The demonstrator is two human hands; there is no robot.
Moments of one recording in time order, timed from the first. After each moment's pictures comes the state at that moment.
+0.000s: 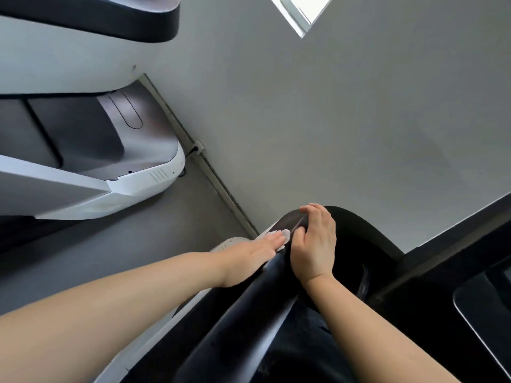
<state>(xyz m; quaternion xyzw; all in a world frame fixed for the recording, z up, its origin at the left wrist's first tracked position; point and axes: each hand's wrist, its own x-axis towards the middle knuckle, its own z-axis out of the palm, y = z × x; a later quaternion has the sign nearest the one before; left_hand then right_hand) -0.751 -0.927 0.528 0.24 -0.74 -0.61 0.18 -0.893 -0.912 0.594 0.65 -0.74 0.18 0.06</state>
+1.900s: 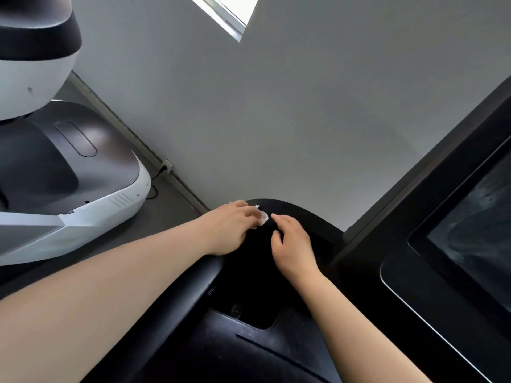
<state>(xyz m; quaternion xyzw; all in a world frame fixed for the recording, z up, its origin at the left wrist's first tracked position) -0.876 -0.978 0.585 0.25 -0.93 -0.19 0.18 -1.015 -0.900 0.637 0.63 -0.77 0.12 -0.09</state>
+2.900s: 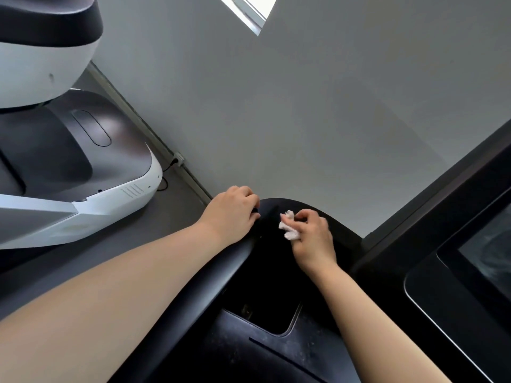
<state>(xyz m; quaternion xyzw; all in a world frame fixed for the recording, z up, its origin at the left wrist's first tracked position) -0.867 -0.981 0.588 0.45 -0.83 -0.20 0.26 -1.040 -0.919 0.623 0.68 -0.73 0.06 0.04</state>
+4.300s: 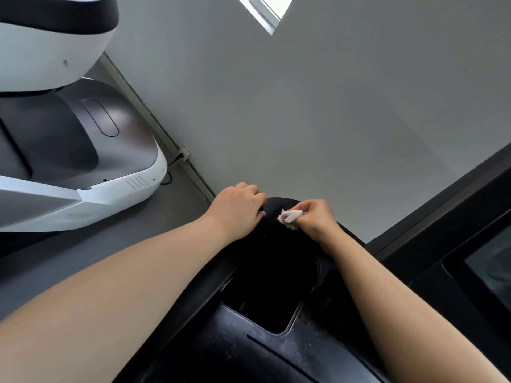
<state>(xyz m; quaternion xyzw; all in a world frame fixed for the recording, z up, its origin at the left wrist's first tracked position) -0.869 -0.981 0.588 0.45 -0.85 -0.15 0.24 -1.038 -0.965 0.646 0.54 -0.80 0.15 -0.23</state>
